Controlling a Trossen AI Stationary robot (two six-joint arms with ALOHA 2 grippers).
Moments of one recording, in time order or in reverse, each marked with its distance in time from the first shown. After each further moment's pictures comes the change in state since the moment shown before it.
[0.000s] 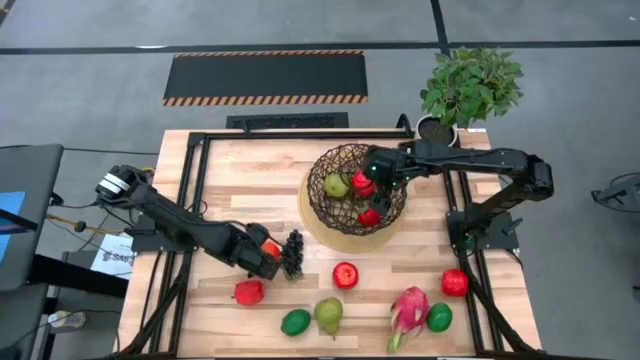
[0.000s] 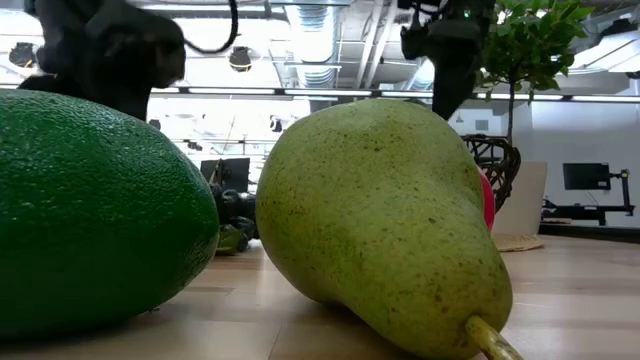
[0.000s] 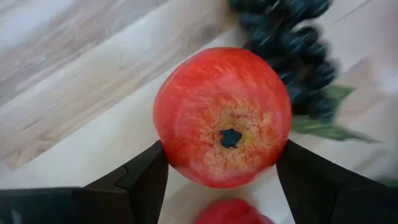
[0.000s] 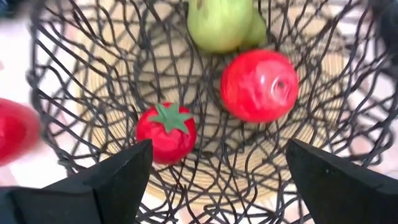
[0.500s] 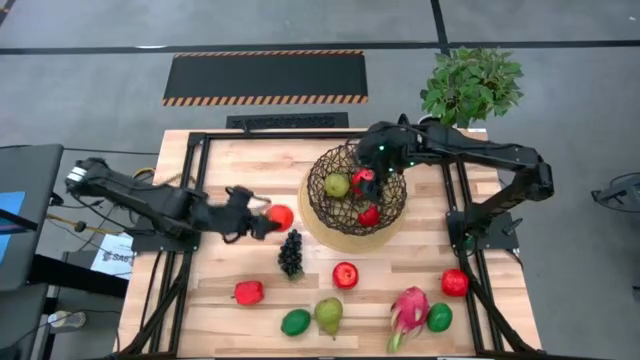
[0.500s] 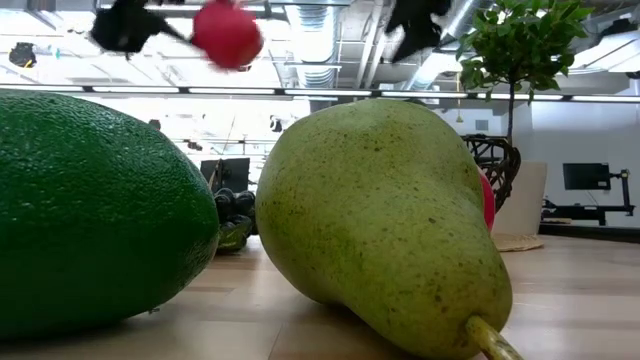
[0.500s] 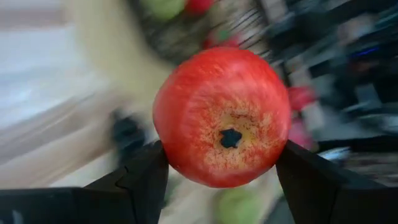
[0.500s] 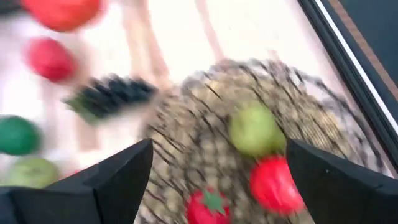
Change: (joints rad) left arm 0.129 -0.418 0.002 0.241 -0.196 0.080; right arm 0.019 0.000 0.238 0.127 -0.108 -0.052
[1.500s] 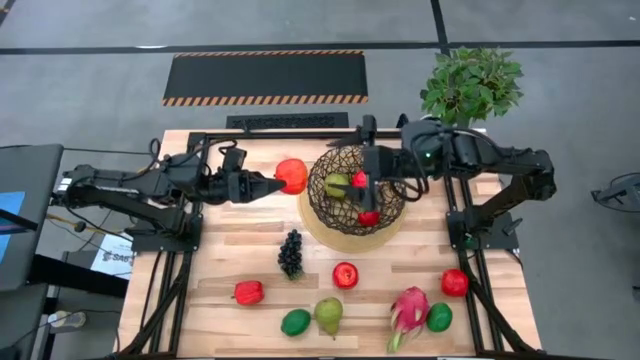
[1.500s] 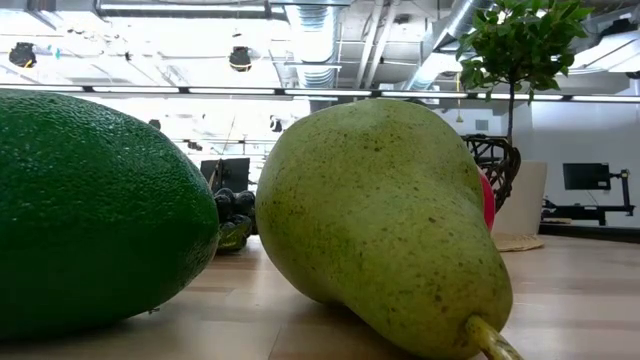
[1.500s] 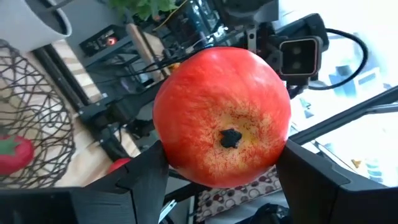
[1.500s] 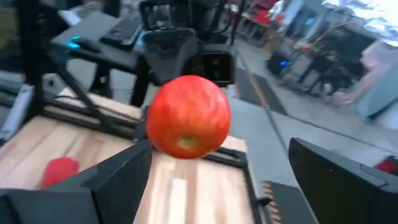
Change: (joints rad) left arm 0.219 -0.056 0.046 0.652 0.265 0.279; right arm 0.259 0.003 0.235 0.438 0.202 -0.489
